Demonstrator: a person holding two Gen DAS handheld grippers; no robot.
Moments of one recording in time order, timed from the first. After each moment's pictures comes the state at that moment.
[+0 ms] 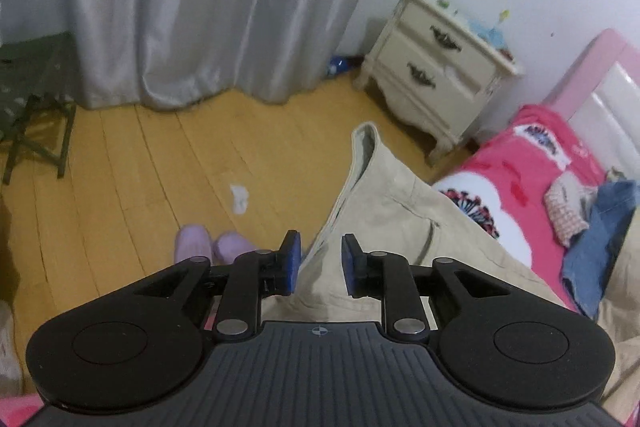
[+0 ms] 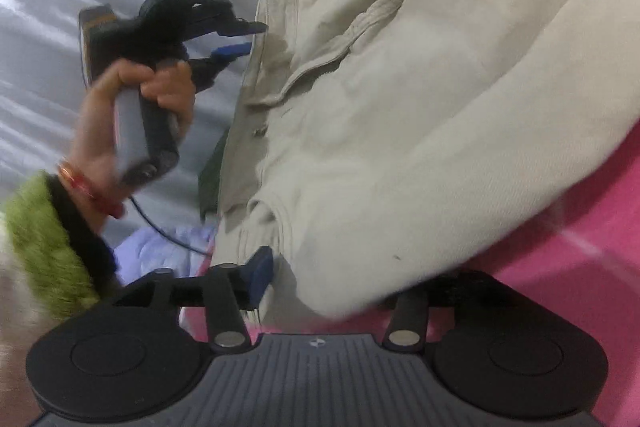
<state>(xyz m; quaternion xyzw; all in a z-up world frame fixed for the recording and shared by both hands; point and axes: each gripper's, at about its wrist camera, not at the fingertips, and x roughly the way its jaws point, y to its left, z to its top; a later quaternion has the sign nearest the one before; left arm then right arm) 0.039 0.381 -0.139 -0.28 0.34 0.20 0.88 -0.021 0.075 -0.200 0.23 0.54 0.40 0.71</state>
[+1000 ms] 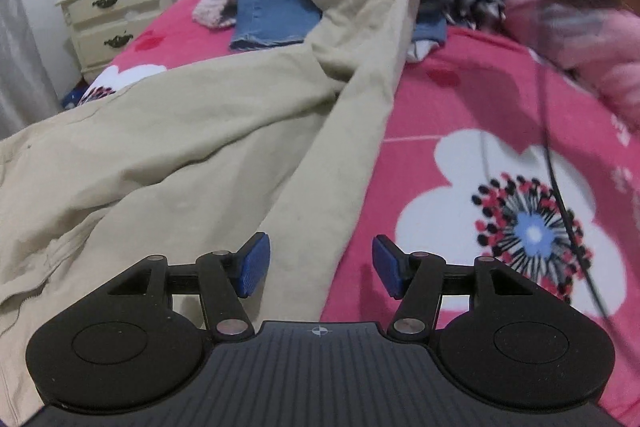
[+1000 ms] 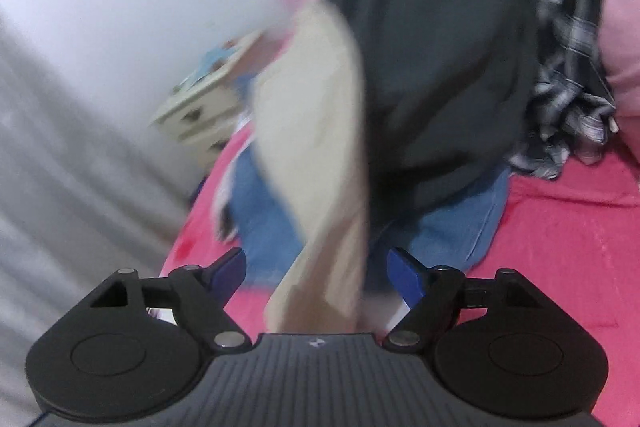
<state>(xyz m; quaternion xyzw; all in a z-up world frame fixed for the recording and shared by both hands) 0.016 0.078 -0.170 0.07 0.42 -0.16 0.89 0.248 -0.212 -0.076 0.26 0.39 0.08 0.88</state>
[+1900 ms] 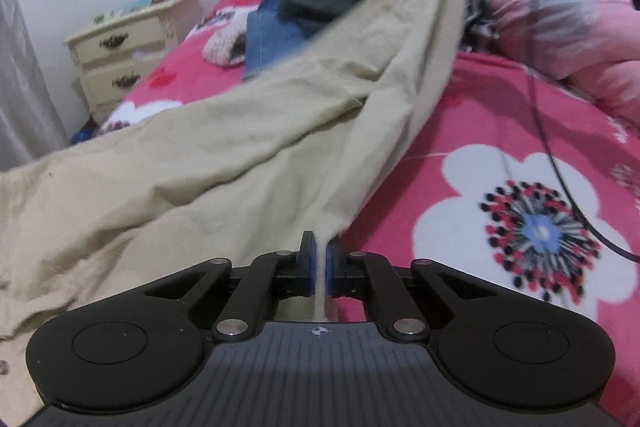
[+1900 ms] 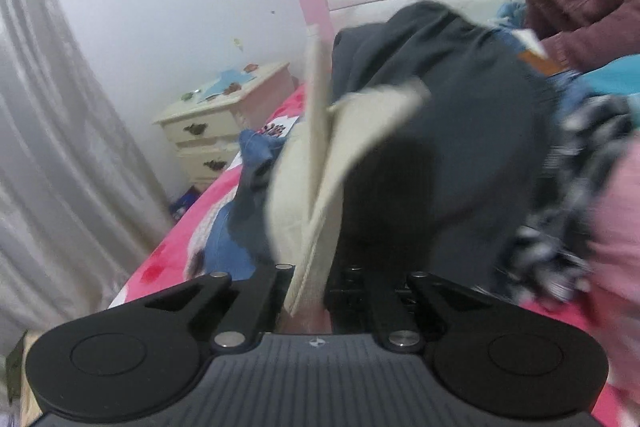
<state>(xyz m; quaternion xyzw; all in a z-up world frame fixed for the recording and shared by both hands) -0.018 0.103 -0.146 0.09 0.35 -0.17 0.91 0.224 -0.241 -0.017 0.12 0.33 0.12 0.93</state>
